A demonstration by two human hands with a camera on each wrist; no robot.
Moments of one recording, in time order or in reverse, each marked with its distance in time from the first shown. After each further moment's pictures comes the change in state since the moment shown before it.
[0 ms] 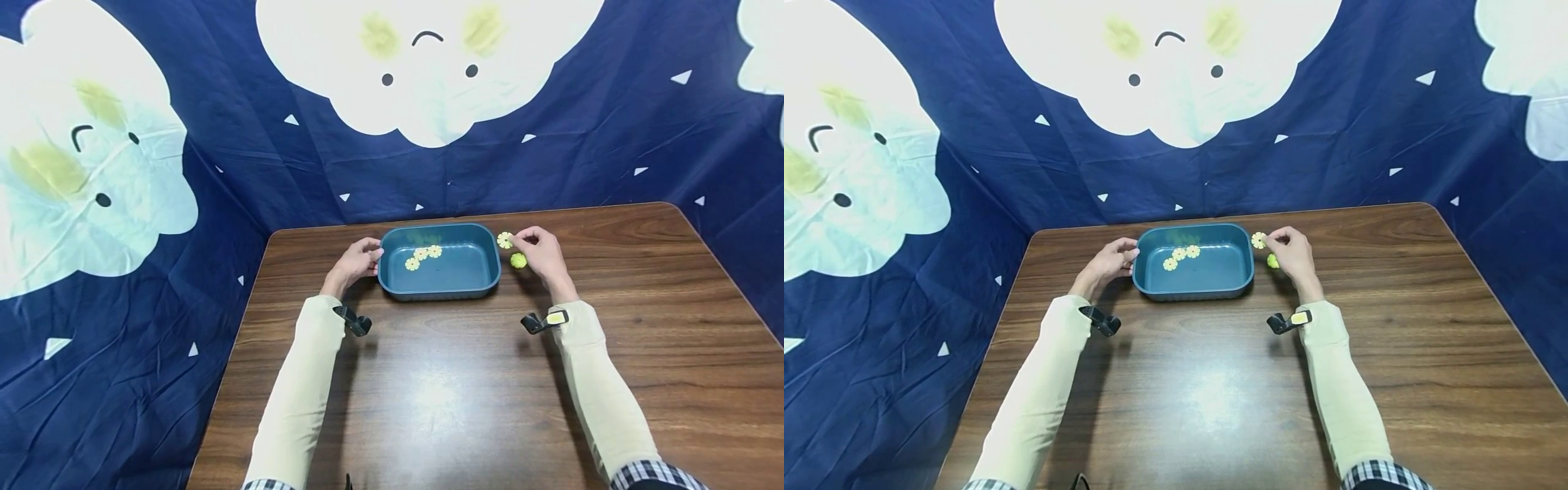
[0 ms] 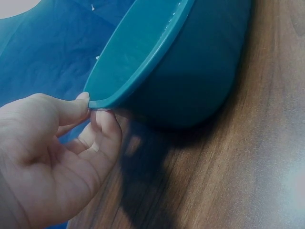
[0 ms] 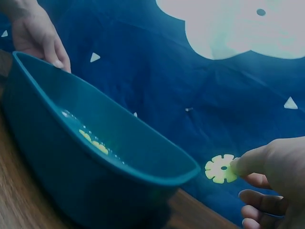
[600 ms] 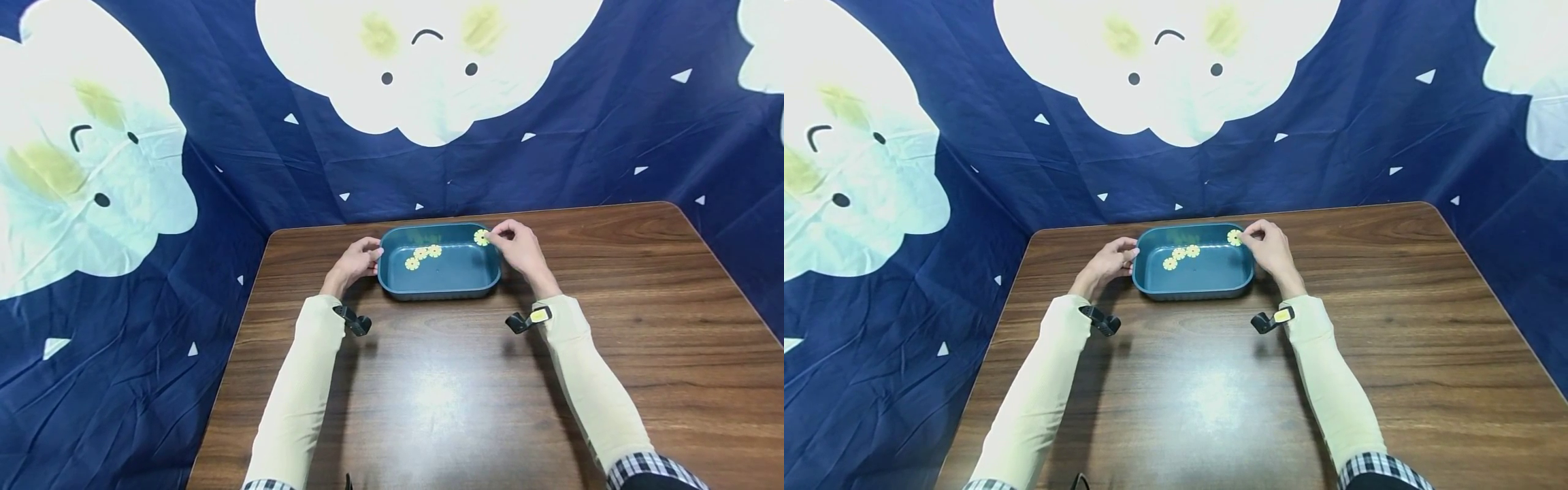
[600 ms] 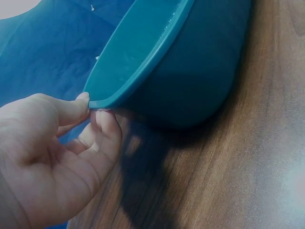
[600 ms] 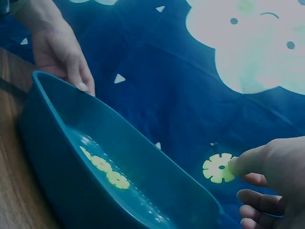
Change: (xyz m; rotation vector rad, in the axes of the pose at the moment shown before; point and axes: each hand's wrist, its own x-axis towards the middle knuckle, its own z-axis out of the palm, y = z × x) left_hand 0.001 -0.001 0.000 0.007 0.008 -0.004; right_hand -0.003 -0.031 0.023 -0.052 -0.076 -0.126
